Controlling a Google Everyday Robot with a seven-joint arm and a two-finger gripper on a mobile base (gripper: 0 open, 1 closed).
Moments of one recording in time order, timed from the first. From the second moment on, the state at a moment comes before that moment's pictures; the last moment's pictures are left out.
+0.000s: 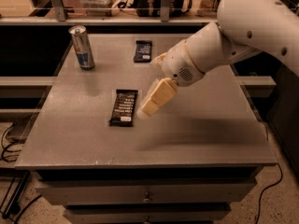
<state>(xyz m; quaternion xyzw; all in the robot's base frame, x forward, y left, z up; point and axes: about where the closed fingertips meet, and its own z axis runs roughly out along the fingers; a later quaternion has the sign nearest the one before) 0.522 0.011 0.900 -0.60 0.69 0.25 0.31</state>
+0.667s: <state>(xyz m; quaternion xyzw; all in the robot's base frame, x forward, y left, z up) 0.535 0.076 0.874 -0.64 0.66 0.24 0.30</state>
